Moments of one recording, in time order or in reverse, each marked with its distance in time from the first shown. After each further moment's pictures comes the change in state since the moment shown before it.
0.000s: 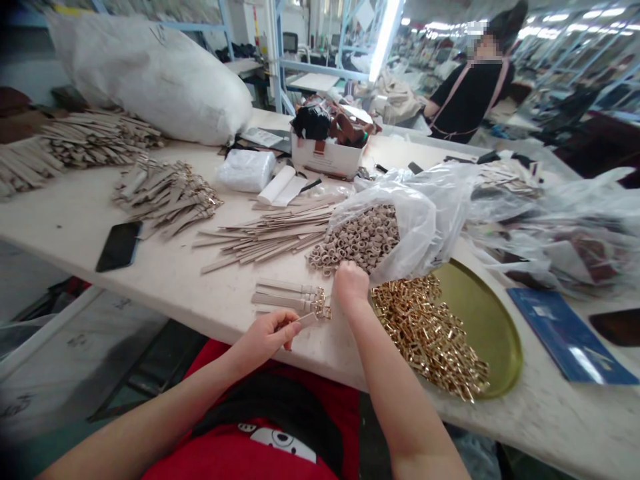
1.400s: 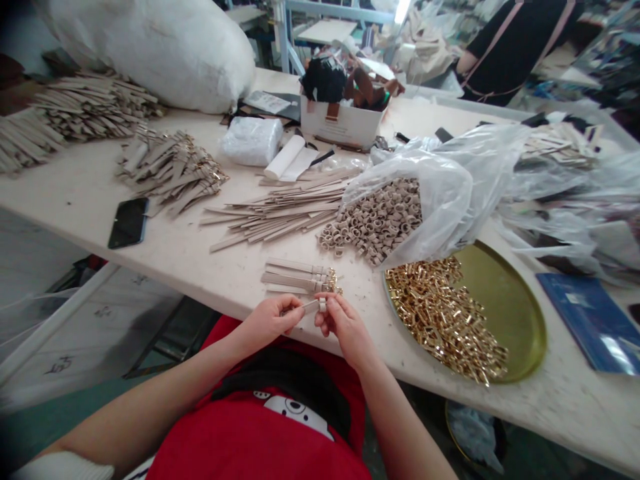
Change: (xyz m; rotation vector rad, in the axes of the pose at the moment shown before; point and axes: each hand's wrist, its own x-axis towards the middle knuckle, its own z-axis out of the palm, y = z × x) left_hand -0.004 -0.010 -0.003 0.043 -0.003 -0.105; right_hand -0.122 -0.019 -0.010 1.623 -0.602 0.278
